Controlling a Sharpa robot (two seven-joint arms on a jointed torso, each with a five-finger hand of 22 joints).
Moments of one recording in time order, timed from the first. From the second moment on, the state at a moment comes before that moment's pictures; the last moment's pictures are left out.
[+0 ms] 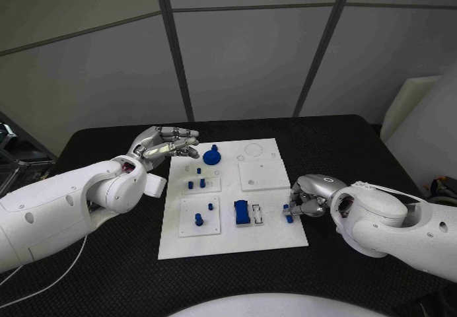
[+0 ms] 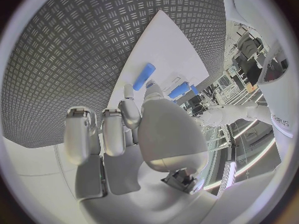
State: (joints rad) left arm 1.05 -0.84 0.09 1.44 -0.20 -0.18 0.32; left_hand 1.40 -0.13 0.48 -0.02 0.17 0.98 0.19 0.16 0.07 0.99 0.13 0.37 0.08 1.19 0.06 0.34 0.21 0.19 1.13 0.14 0.16 0.41; right arm 0.98 -1.08 -0.01 1.86 -1.63 -0.21 -0.54; right_hand 1.38 0.01 -0.23 0.28 0.33 1.03 0.08 0.31 0.28 1.40 0.01 1.14 1.23 1.47 -0.06 1.42 1.29 0.04 1.47 0.05 1.48 1.31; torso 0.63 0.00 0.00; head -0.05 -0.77
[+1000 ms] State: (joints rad) left arm 1.05 -0.84 0.09 1.44 -0.20 -0.18 0.32; left_hand 1.40 -0.13 0.48 -0.02 0.17 0.98 0.19 0.16 0.07 0.99 0.13 0.37 0.08 1.20 0.05 0.34 0.22 0.19 1.13 0.14 0.16 0.41; right arm 0.98 -1.05 0.00 1.86 -1.73 -0.08 -0.54; right_hand 1.51 0.02 -0.19 0.23 0.34 1.05 0.08 0.29 0.30 1.38 0.00 1.12 1.22 1.47 -0.06 1.41 1.30 0.04 1.47 0.05 1.47 1.31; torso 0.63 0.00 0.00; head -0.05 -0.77
